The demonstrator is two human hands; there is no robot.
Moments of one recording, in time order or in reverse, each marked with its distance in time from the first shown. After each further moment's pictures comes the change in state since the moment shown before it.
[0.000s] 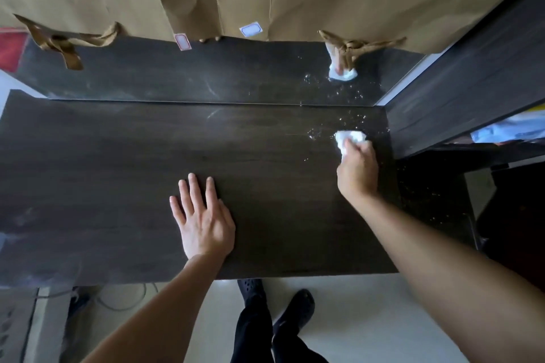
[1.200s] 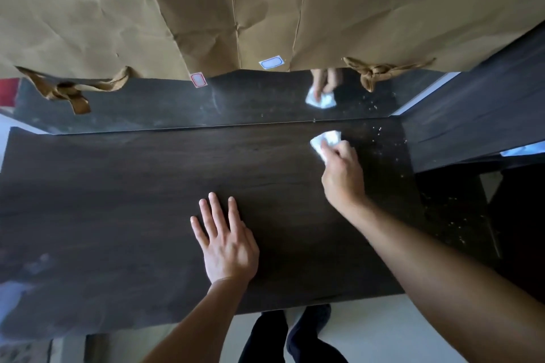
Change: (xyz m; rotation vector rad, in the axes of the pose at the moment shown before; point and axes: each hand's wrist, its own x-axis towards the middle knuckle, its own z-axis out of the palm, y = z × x) left_hand 0.018 -0.001 -0.005 -0.001 -0.059 0.102; right_hand 0.011 -0.060 0.018 0.109 0.007 -0.130
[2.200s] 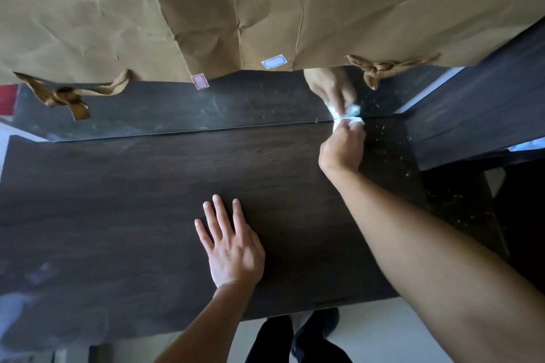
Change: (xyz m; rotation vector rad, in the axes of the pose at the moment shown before) left_hand 0.003 0.000 0.000 0.012 0.014 0.021; right_hand 0.058 -0.021 0.012 -0.107 0.099 0.376
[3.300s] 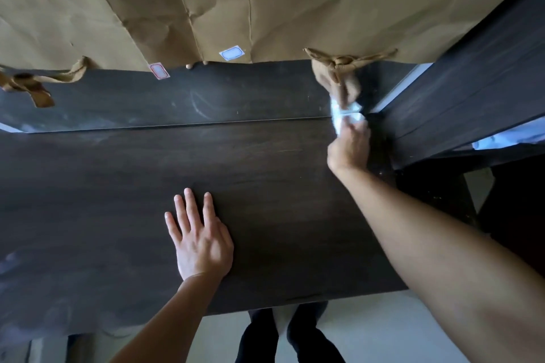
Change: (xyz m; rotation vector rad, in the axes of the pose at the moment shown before) left_hand -0.002 0.004 0.005 0.020 0.041 -0.022; right_hand 0.024 0.067 -0.017 0.027 -0.026 -0.075
